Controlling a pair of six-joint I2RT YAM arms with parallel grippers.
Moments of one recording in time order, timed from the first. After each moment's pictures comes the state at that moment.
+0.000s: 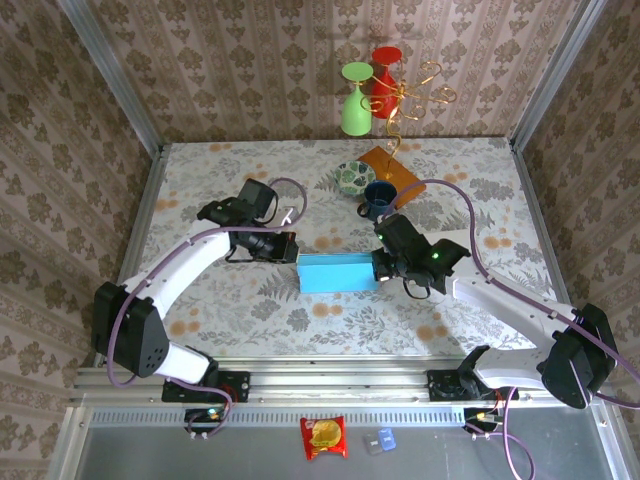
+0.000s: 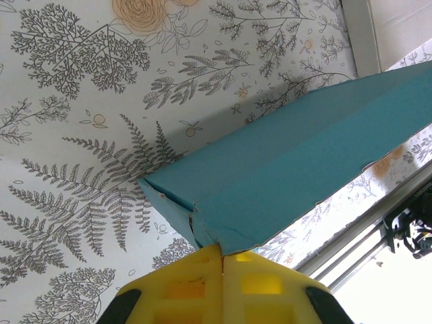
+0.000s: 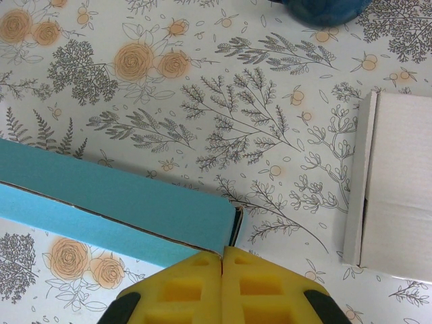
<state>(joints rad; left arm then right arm) -0.54 1.44 1.18 -0.90 0.45 -0.26 0.69 1.25 0.95 -0.66 0.18 0.44</state>
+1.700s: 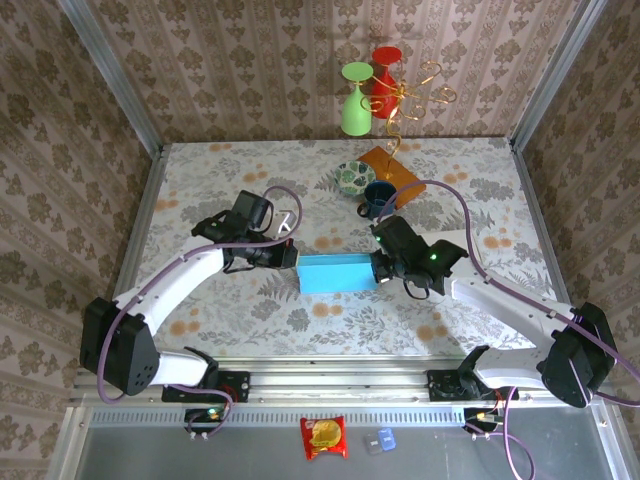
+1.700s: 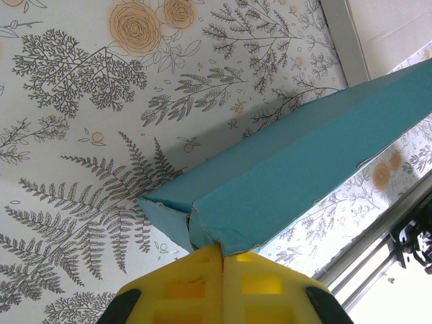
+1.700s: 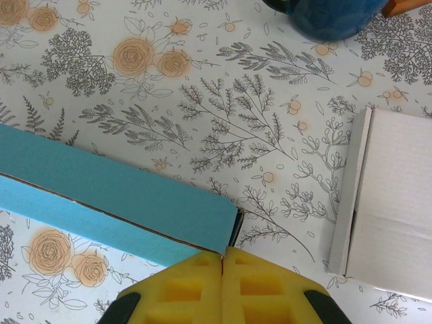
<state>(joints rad) -0.54 1.34 1.03 -0.74 0.45 -0.28 0.71 1.26 0.95 -0.65 0.21 0.36</state>
